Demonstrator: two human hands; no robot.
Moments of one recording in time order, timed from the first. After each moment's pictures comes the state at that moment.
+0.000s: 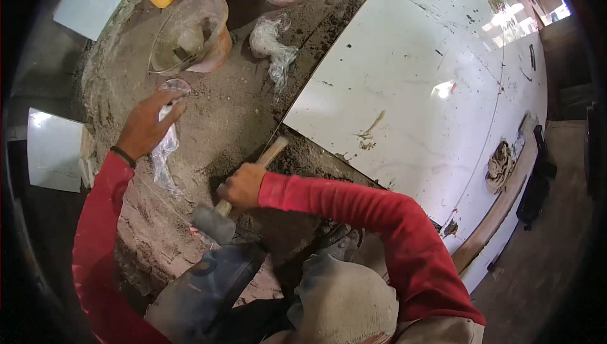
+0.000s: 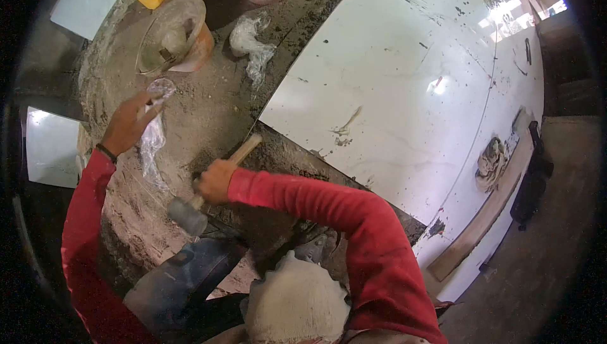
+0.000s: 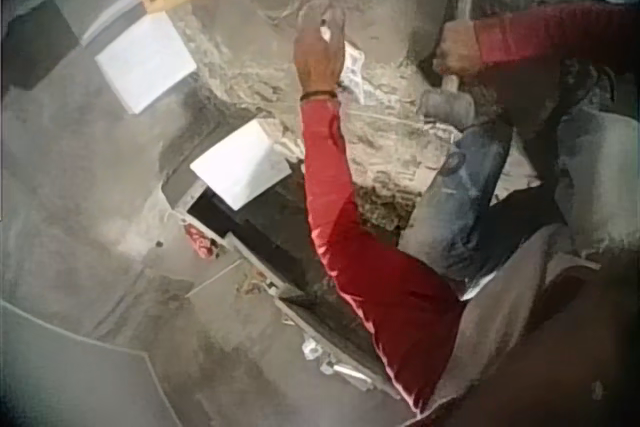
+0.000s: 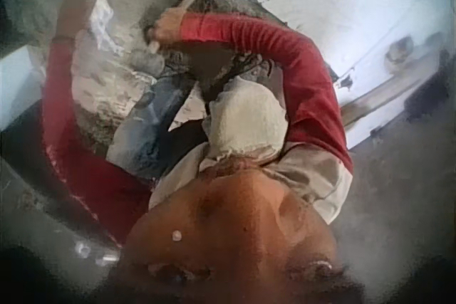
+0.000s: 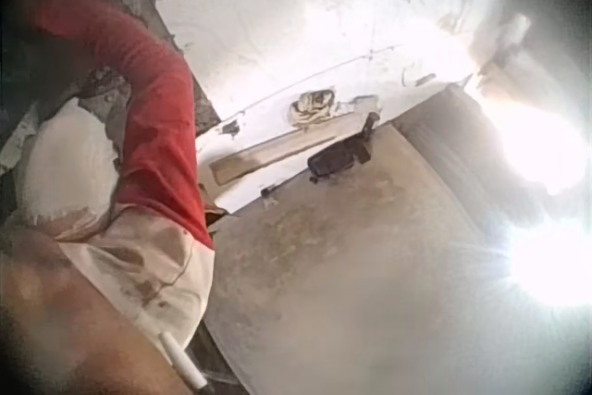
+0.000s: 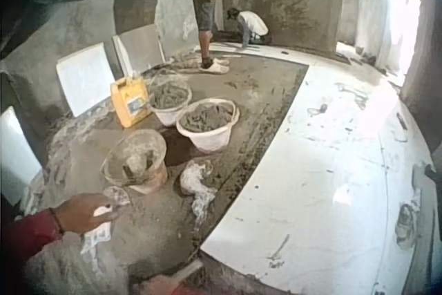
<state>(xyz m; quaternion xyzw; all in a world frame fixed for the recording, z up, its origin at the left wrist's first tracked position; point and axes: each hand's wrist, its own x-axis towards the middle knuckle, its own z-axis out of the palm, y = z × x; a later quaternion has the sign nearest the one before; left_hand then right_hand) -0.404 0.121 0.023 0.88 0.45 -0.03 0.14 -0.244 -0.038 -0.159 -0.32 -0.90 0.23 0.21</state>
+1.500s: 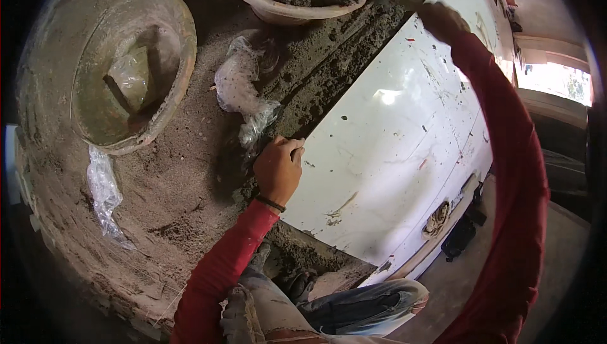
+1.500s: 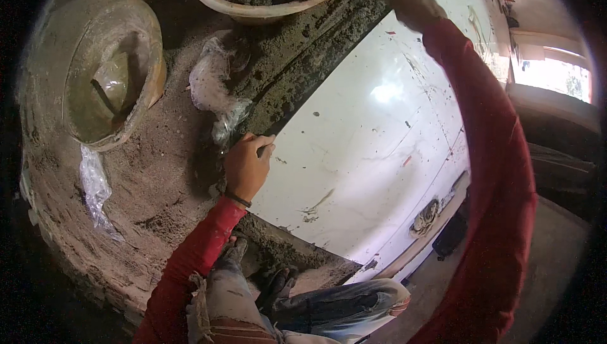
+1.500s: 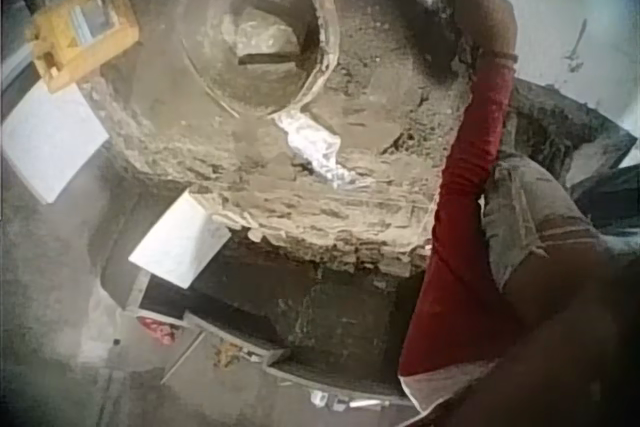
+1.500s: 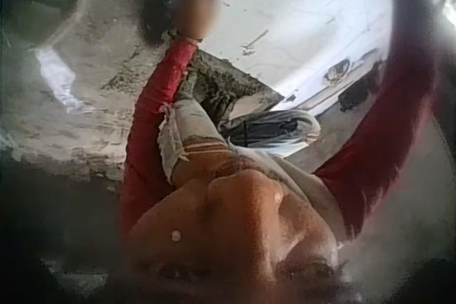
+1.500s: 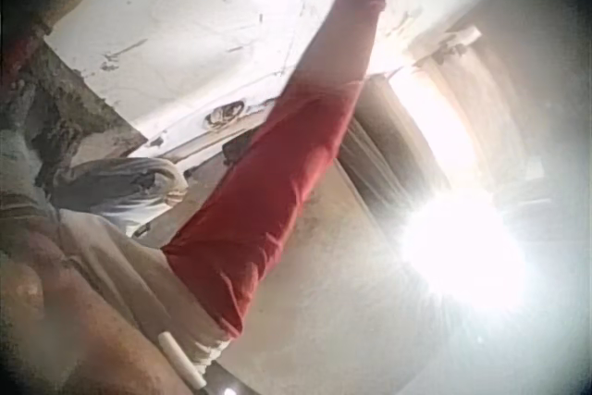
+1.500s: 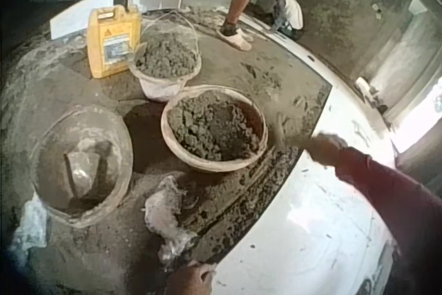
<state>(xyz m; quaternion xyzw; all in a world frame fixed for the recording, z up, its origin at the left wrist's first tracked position) -0.150 0.136 -0.198 0.67 0.59 0.20 0.41 0.209 0.375 -0.061 -0.60 -0.77 -0.05 -0.21</state>
